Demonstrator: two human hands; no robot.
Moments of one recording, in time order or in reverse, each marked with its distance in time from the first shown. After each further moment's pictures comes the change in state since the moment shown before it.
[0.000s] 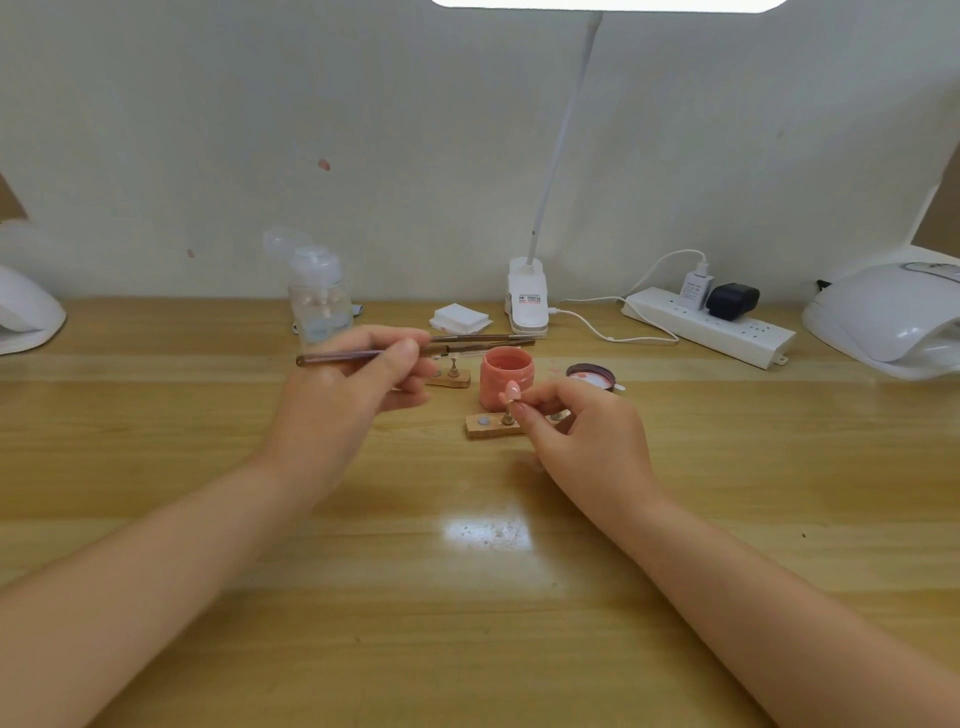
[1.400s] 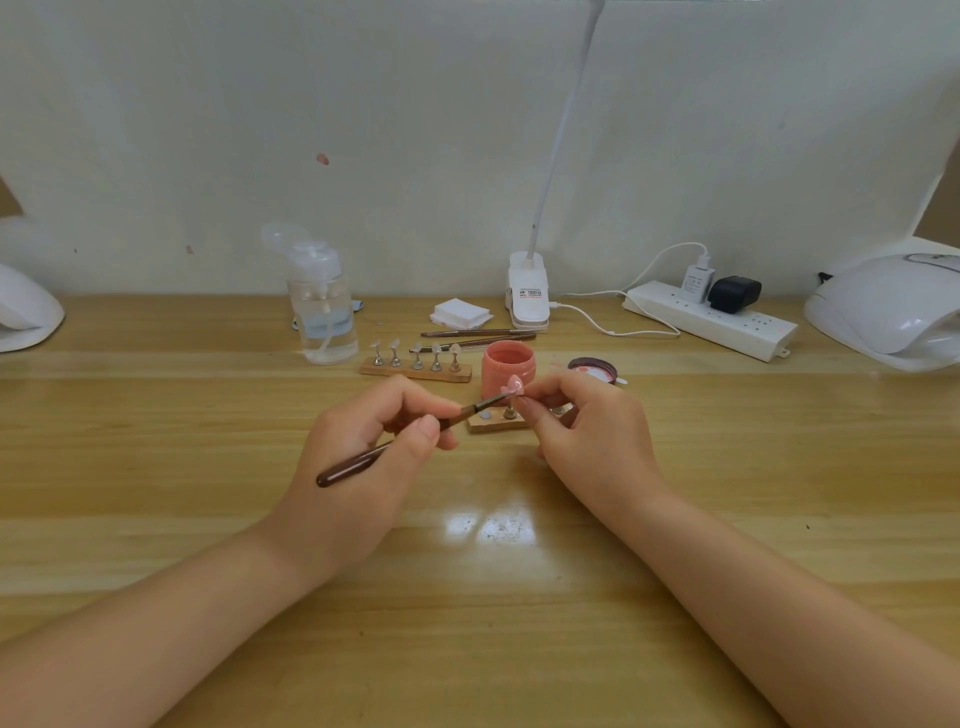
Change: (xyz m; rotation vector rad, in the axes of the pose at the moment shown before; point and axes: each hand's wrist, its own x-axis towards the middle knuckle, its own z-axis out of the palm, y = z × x) left_hand -0.046 0.000 0.008 0.322 -0.163 0.185; right_hand -0.001 -0.004 -0.002 0.010 -0.020 0.020
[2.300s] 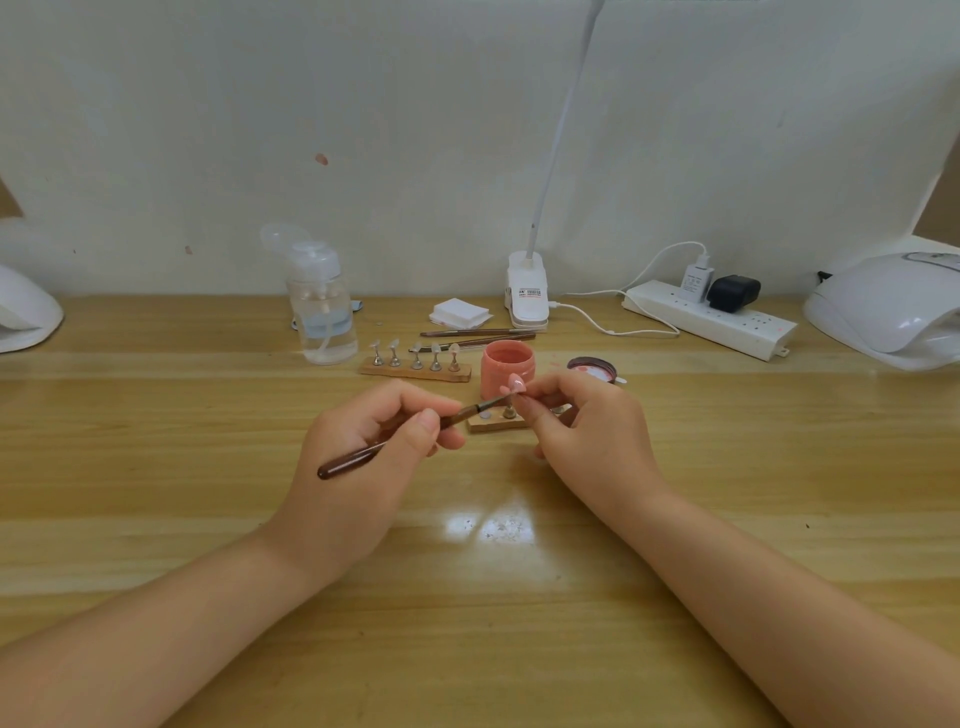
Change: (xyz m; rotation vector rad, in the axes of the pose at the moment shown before) left_hand -0.001 0.001 0.005 -0.095 0.036 -0.047; right_hand -0.001 -0.003 -0.001 0.059 -0.017 0.016
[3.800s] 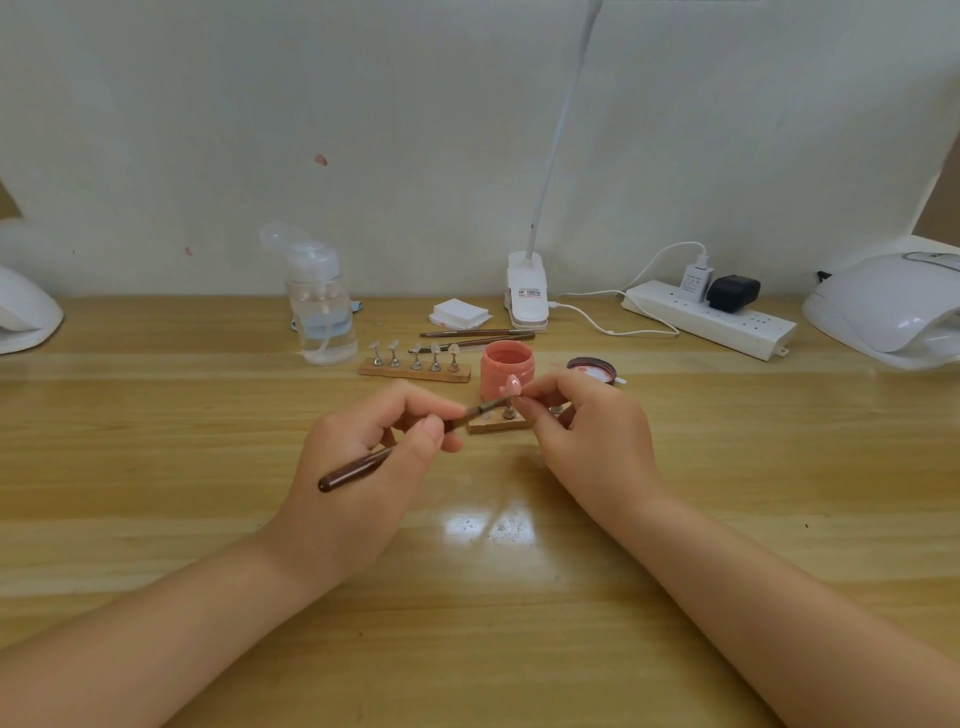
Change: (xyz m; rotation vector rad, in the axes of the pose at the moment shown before) left_hand -0.003 0.007 -0.001 0.137 -0.002 0.090; right_hand 0.000 0.005 0.003 -0.155 0.058 -0.070
